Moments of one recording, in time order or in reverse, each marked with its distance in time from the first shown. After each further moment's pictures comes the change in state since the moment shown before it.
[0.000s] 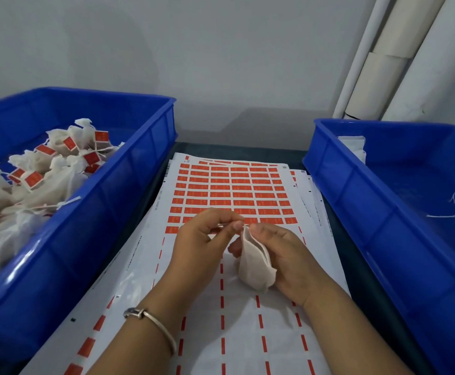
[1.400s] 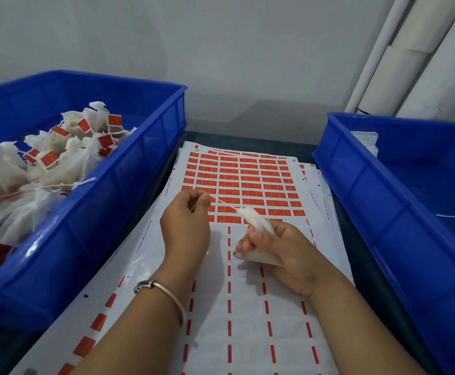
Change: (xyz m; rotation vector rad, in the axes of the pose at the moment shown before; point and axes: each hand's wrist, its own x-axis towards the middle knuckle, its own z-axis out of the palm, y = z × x) left_hand 0.018 -0.021 -0.006 -0.026 0.429 -0.385; right_hand -0.004 0.000 0.003 0.006 -0.103 0.078
